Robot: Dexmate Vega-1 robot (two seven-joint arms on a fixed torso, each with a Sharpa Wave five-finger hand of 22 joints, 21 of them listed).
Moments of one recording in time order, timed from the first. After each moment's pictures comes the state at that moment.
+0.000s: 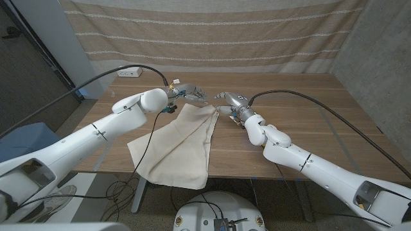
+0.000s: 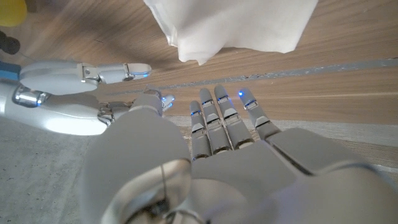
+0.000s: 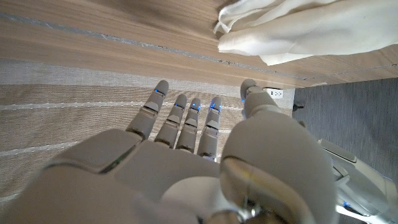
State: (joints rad) left arm 0.62 0.87 0.68 -1.94 0.21 0.42 -0.20; left_hand 0.83 0.08 0.26 -0.05 0.18 0.46 -0.02 0.19 0.19 0.57 -0.03 0.23 0.26 0.51 -0.05 0.24 0.22 0.05 0.11 0.86 0.20; right arm -0.73 -0.59 -0.85 -1.76 -0.57 -0.40 -0.21; right_hand 0.77 0.08 0.30 -0.12 0.35 0.51 -0.08 0.18 0.18 0.38 -0.01 0.19 0.21 0.32 -0.04 0.24 0.27 0.36 0.11 0.22 0.19
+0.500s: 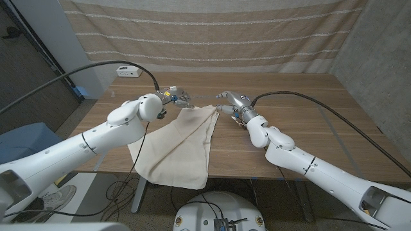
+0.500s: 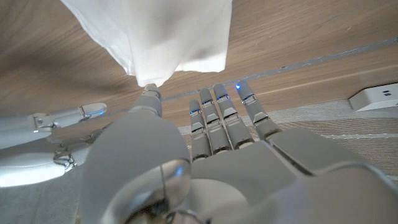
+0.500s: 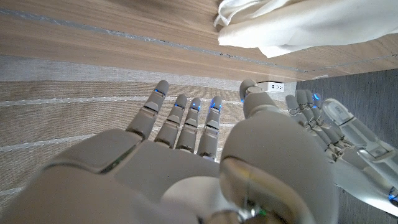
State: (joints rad) left arm 0.68 0.95 0.70 -2.13 0.43 0.81 -0.26; left_hand 0.83 0.08 0.27 -0.06 0.18 0.47 0.00 0.20 0.19 0.56 -0.01 0.23 0.27 0.49 -0.05 0.24 0.23 0.11 0.11 0.89 0.20; right arm -0.77 -0.61 -0.83 -1.80 -0.57 -0.41 -0.23; right_hand 0.78 0.09 0.31 -0.12 0.34 0.51 -0.08 0.19 0.18 0.39 -0.02 0.20 0.21 0.32 -0.04 0.24 0.27 0.36 0.11 0.22 0.19
